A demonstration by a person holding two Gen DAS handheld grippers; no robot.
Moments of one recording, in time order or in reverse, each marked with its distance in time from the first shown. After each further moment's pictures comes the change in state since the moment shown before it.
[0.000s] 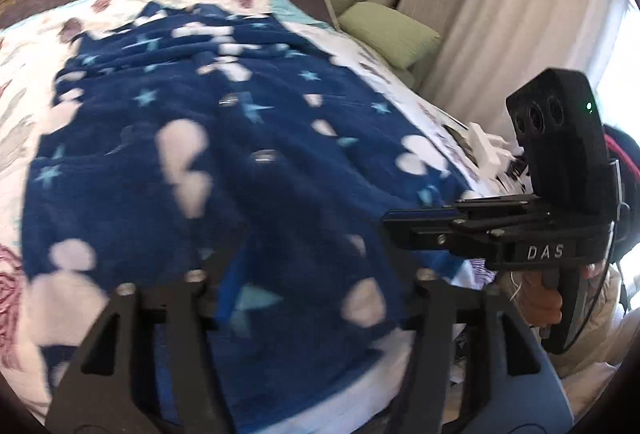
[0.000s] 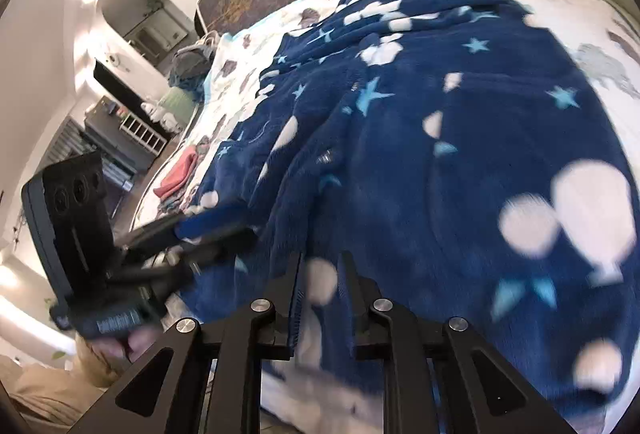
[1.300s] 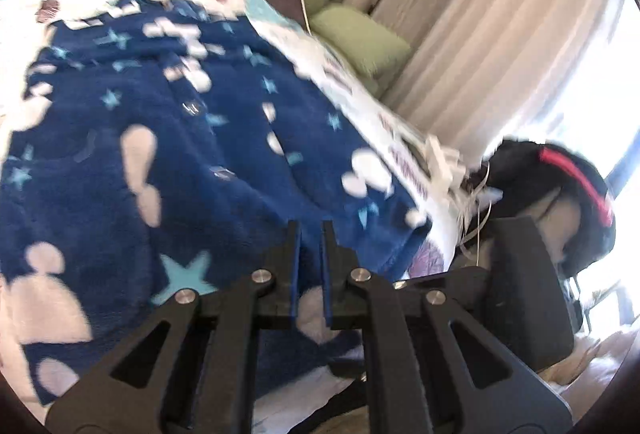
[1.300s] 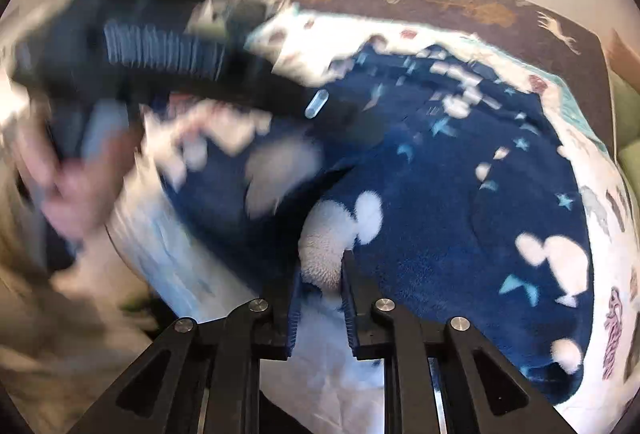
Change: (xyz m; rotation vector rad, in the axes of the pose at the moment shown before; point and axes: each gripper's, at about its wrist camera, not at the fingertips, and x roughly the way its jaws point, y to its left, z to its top) left arm -0.010 -0.001 0.012 -0.077 0.057 -0.172; right arm 0.015 0.067 -0.064 -0.553 -0.009 -0.211
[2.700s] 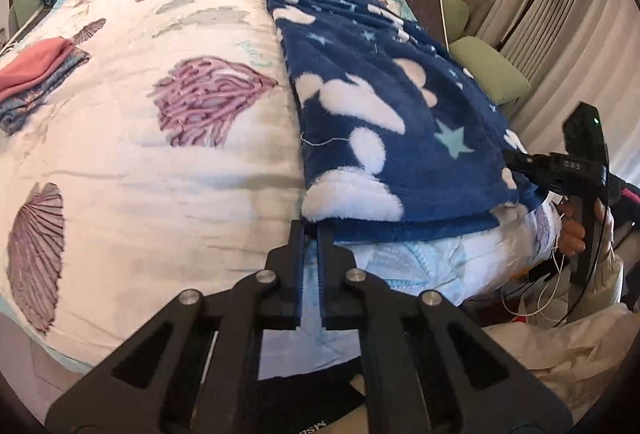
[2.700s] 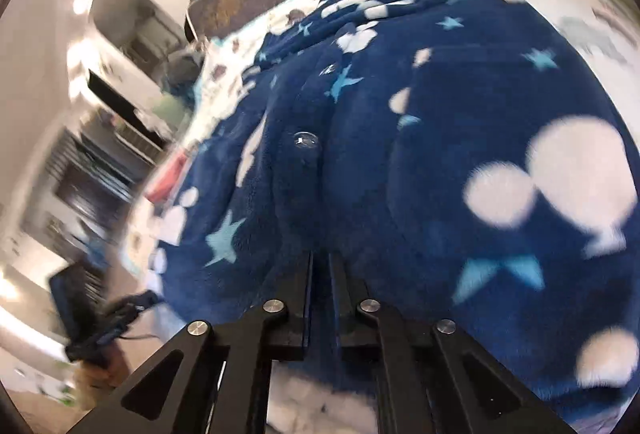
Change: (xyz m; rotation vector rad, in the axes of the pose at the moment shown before) left arm -0.115 0.106 -0.128 -0.265 -0.114 0.405; right arm 0.017 -0.107 -0.008 0.605 -0.003 0.226
